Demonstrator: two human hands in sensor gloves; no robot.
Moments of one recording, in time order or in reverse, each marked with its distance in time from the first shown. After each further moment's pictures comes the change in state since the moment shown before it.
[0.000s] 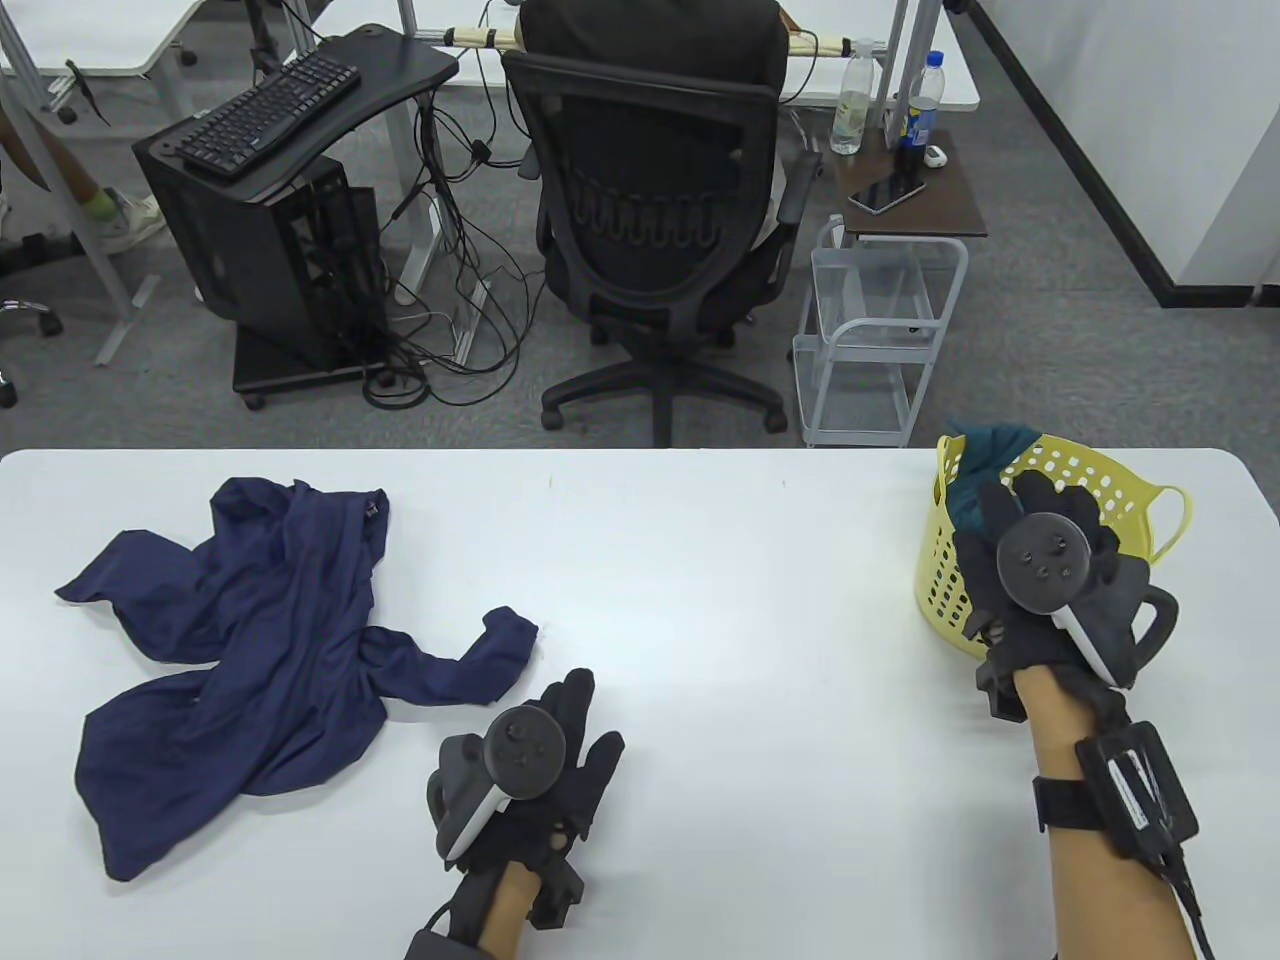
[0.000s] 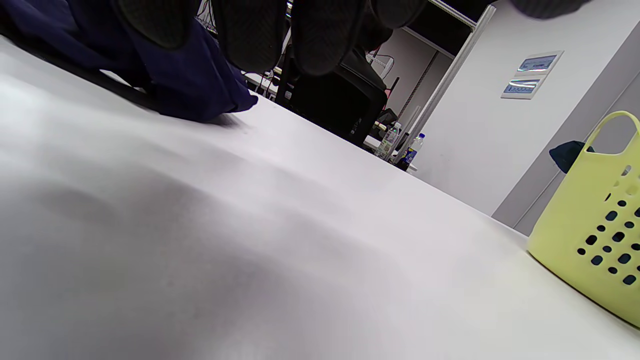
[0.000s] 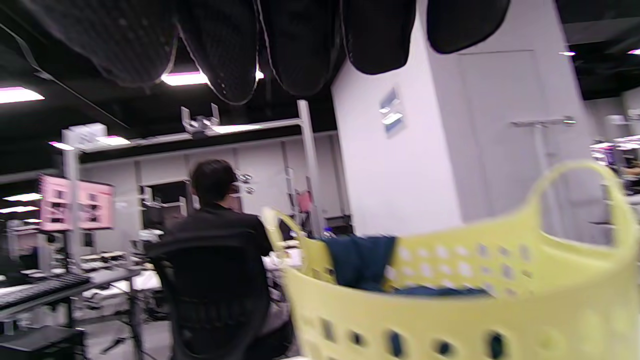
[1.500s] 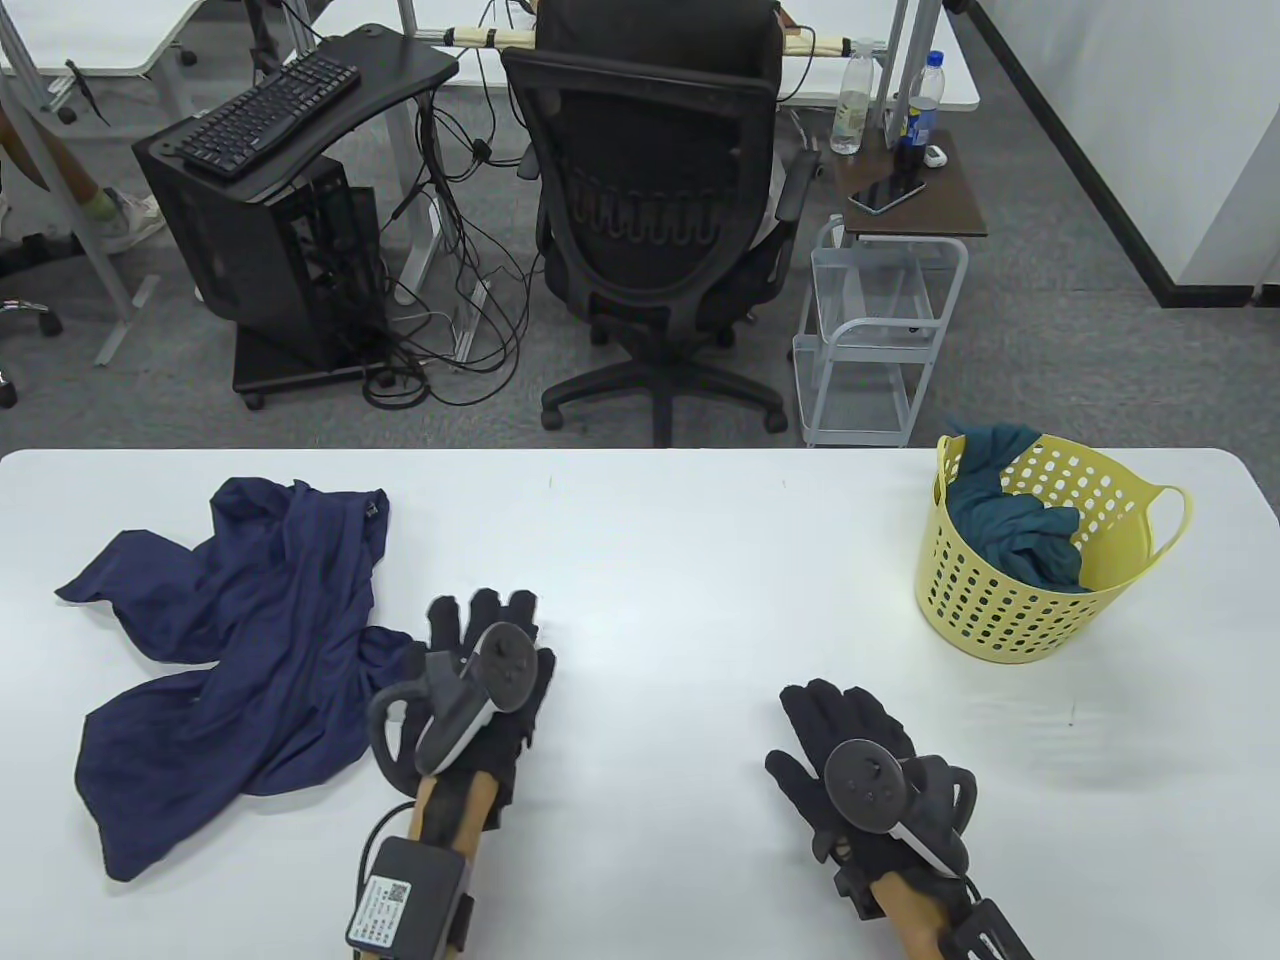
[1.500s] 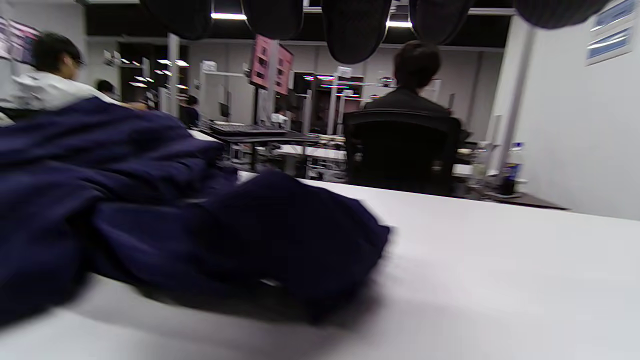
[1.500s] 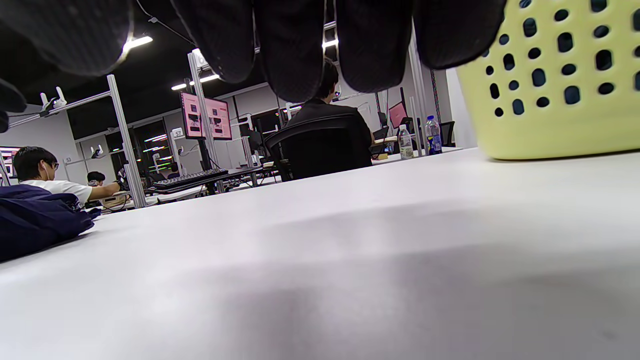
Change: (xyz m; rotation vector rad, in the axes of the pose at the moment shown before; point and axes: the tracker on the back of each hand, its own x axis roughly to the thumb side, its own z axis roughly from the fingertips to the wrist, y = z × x) left_hand -0.034 0.070 -0.059 0.185 0.257 -0.436; right_hand 0.037 0.150 0.148 0.288 -0.227 -0.127
